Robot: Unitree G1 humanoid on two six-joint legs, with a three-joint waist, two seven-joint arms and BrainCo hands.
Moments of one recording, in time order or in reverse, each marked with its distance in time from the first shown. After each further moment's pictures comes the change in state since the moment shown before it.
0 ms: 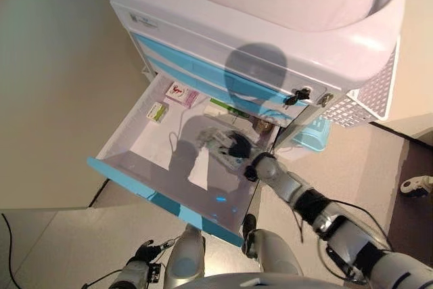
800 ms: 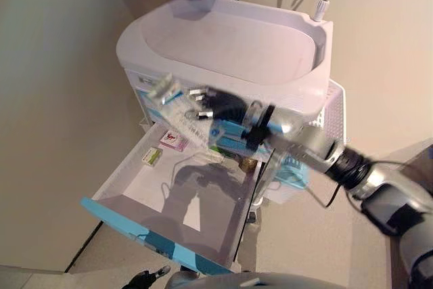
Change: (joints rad) left arm 0.155 -0.011 0.058 0.004 -0.002 0.019 -0.070; right arm -0.429 -0.485 0.096 -0.480 0.818 -0.014 0.257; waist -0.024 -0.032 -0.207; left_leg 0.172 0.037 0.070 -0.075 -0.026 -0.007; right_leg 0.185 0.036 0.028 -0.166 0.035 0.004
